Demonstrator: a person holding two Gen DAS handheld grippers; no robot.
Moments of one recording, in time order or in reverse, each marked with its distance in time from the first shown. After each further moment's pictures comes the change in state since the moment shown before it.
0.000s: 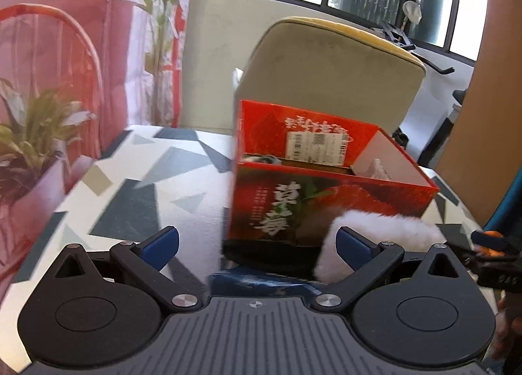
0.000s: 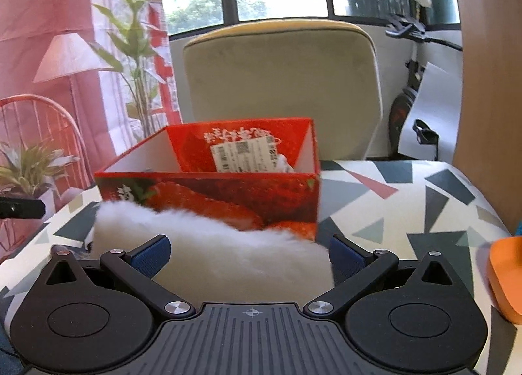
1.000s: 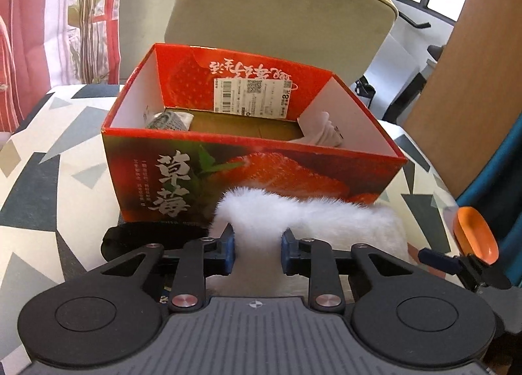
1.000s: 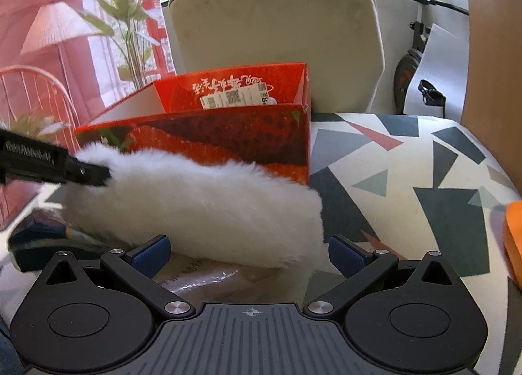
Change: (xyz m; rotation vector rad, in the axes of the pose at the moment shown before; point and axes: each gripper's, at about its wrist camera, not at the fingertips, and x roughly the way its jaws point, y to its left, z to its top) left arm 0.083 -0.066 0.008 0.013 0.198 -0.127; right arm 0.034 -0.023 -0.026 0.007 0.138 0.023
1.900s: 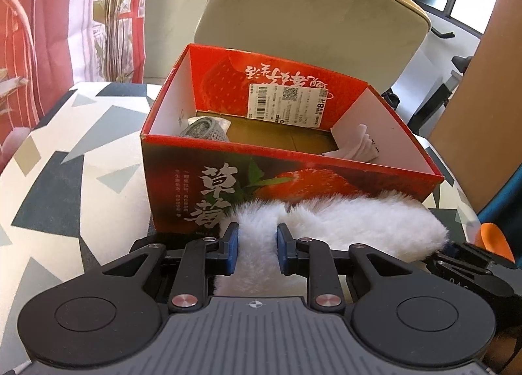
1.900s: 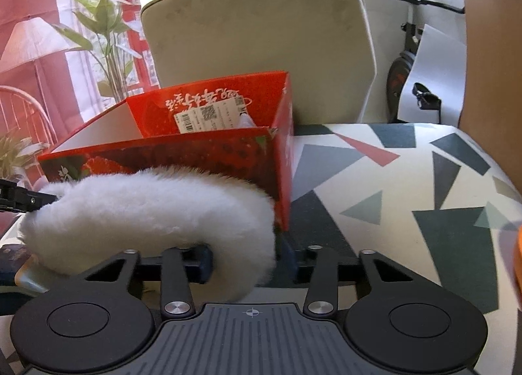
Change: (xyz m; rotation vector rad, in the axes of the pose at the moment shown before) left arm 0.009 0.024 0.012 -0.049 0.004 0.063; right arm 0.040 -0.030 0.023 0.044 -0.040 -0.001
